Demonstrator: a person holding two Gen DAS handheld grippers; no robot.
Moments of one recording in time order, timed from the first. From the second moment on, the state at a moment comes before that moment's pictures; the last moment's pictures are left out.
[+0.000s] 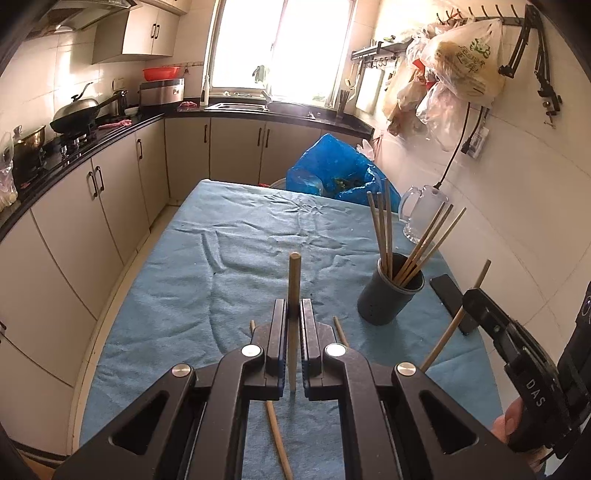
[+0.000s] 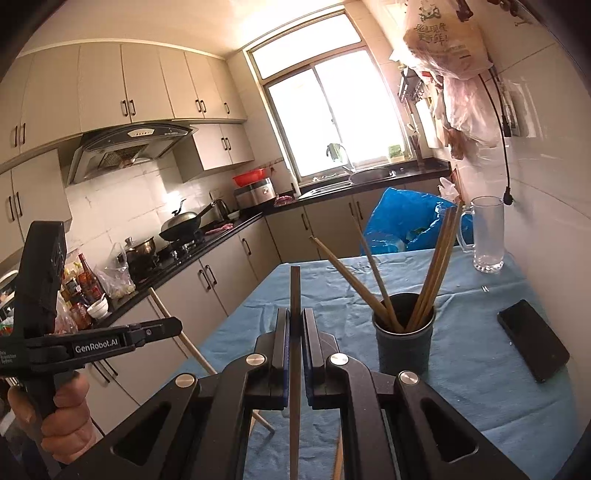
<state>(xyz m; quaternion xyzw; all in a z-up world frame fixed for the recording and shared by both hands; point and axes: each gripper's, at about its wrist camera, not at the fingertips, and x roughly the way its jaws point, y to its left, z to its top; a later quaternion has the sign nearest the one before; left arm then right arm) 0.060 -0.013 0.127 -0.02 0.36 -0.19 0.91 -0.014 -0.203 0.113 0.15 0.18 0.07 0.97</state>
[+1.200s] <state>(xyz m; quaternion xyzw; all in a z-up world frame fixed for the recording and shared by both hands) 0.051 -0.017 0.135 0.00 0.34 -0.20 0.92 -0.020 -0.202 0.129 0.13 0.16 0.05 0.98</state>
